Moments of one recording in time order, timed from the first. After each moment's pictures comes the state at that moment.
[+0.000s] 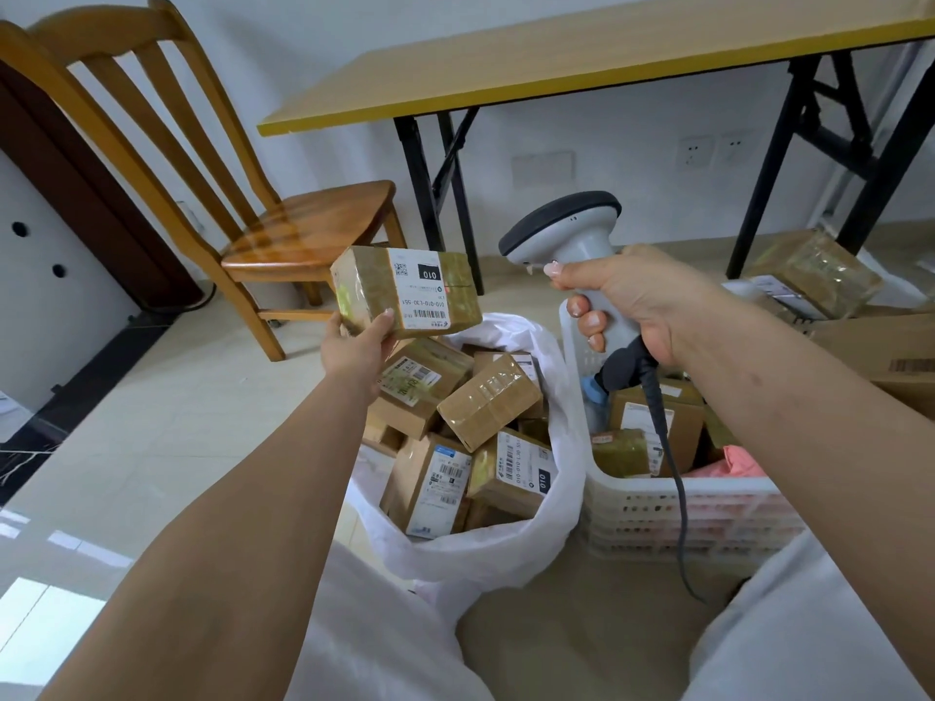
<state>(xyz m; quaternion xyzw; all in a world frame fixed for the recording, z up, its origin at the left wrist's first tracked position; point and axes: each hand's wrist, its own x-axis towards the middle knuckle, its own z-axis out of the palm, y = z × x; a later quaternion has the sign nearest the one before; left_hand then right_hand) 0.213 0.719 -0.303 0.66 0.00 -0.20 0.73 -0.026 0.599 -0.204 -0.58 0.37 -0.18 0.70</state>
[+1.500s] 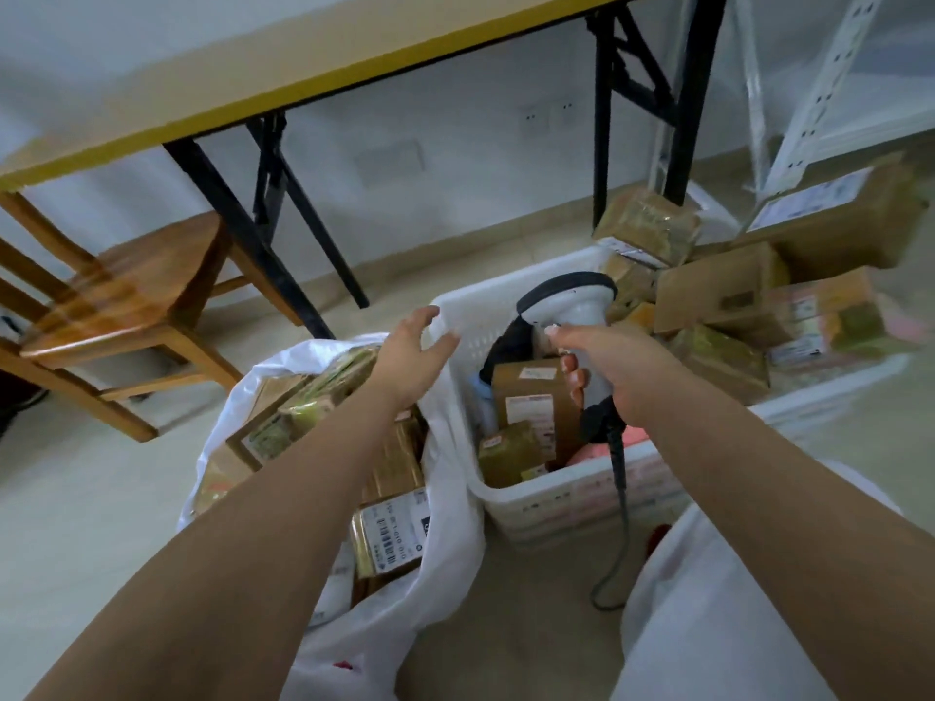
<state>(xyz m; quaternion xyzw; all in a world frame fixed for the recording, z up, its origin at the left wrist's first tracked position) 0.091 0.562 -0.337 0.80 -0.48 -0.21 0.30 -0.122 0.503 -0.311 -0.38 0.53 -0.22 0.72</state>
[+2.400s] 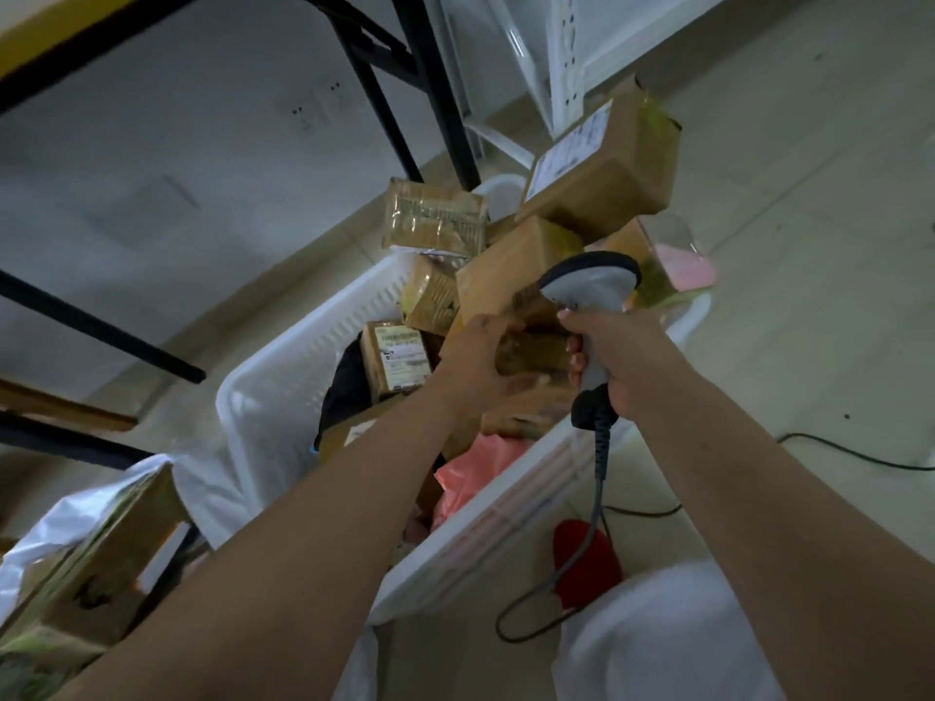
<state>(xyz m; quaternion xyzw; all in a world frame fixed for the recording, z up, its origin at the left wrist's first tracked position) -0.136 0.361 -0.436 0.59 -0.76 -0.26 0.09 -0.306 0.376 -0.406 -0.19 0.57 -0.40 0.69</state>
